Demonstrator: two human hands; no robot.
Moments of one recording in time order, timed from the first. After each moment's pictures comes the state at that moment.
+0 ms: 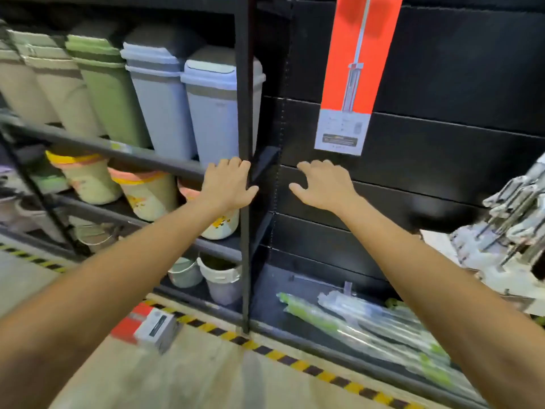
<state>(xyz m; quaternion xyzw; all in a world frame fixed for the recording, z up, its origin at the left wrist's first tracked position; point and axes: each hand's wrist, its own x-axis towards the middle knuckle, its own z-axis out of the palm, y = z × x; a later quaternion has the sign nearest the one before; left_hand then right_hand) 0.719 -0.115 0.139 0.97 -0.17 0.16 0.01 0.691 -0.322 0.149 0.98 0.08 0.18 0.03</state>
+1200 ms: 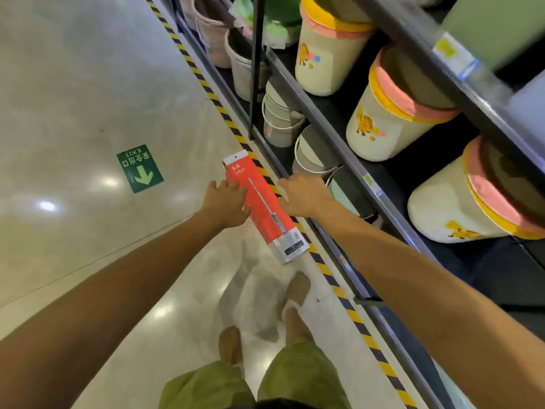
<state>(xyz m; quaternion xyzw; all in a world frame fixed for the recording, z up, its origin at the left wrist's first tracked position) 0.780 0.489 -0.143 0.97 0.12 -0.21 -0.01 0.893 0.342 -0.114 0.86 0.49 -0.11 0.08</state>
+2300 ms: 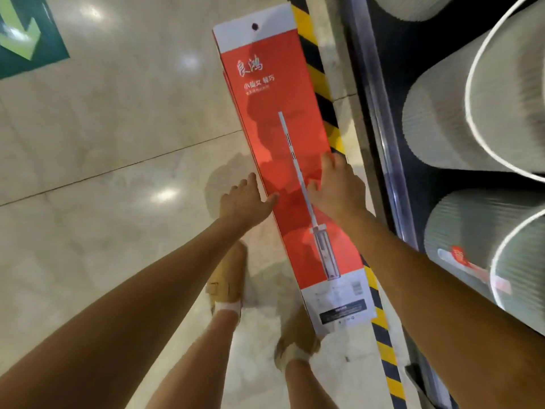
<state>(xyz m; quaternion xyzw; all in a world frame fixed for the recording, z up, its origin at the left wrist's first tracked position) 1.024 0.608 -0.786 0.79 0.40 -0.33 0.34 1.162 0.500 -0.761 0.89 0.34 -0.29 0.03</state>
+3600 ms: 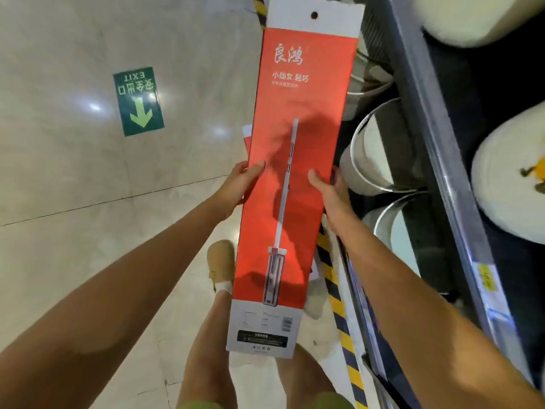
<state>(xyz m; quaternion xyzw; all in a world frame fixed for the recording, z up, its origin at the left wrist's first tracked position) 1.009 0.577 -0.446 0.53 0.51 -0.06 0.68 1.139 0.437 -0.456 0.71 0.00 -0.44 -0.55</state>
